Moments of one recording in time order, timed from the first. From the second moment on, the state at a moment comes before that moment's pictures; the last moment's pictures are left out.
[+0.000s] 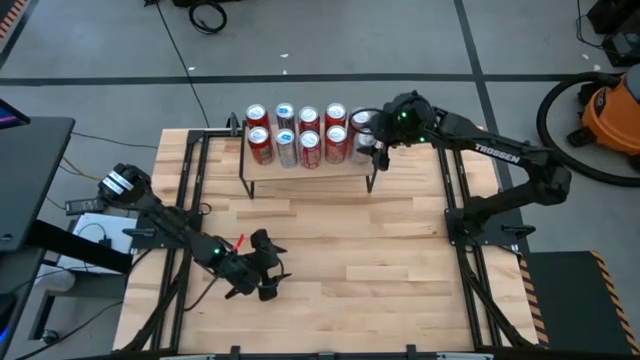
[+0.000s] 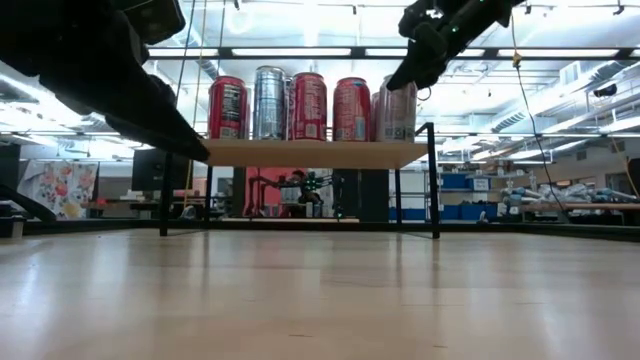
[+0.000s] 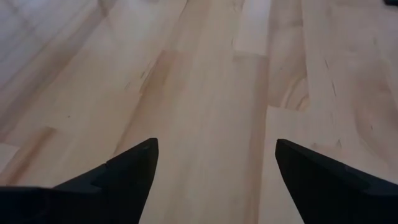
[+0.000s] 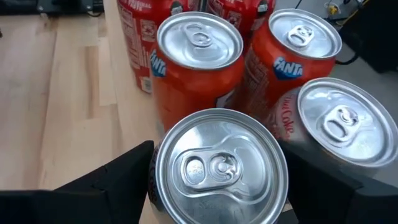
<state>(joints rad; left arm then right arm) -0.61 1.49 0.67 0.04 -0.64 -0.58 -0.53 1.28 1.17 -0.50 -0.15 -0.27</state>
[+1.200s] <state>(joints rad) -0.62 1.17 0.65 0.10 -0.69 -0.25 -0.39 0.96 1.05 -0.48 -0.05 -0.16</state>
